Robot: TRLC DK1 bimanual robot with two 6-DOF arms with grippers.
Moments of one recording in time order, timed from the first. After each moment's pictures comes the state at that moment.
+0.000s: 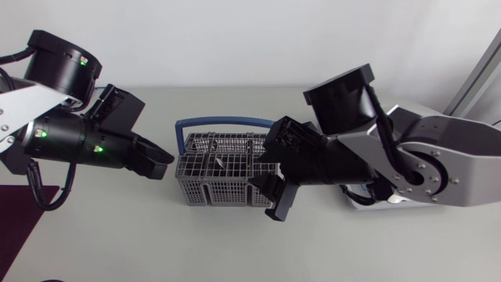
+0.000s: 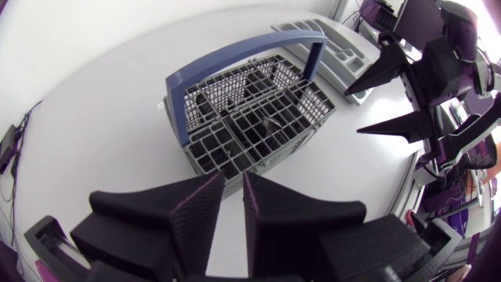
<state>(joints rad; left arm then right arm) -0.35 1.20 0.95 -0.65 0.25 0.15 0.72 1.36 0.86 -0.21 -0.16 -0.42</state>
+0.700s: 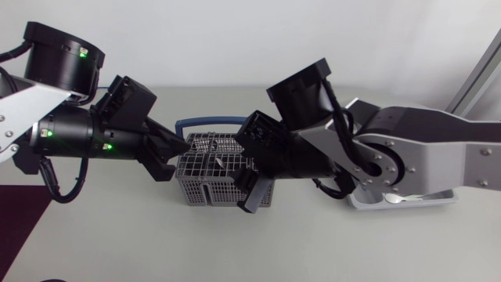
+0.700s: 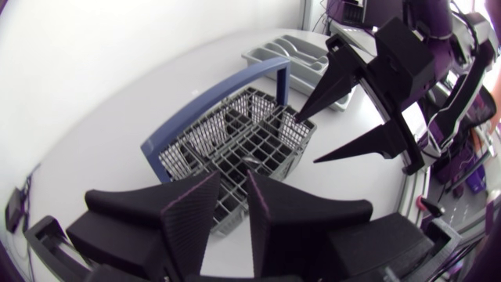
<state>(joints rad) -0.41 1.19 0.93 -0.47 0.29 0.32 0.81 1.47 0.96 -0.19 -0.06 -0.34</state>
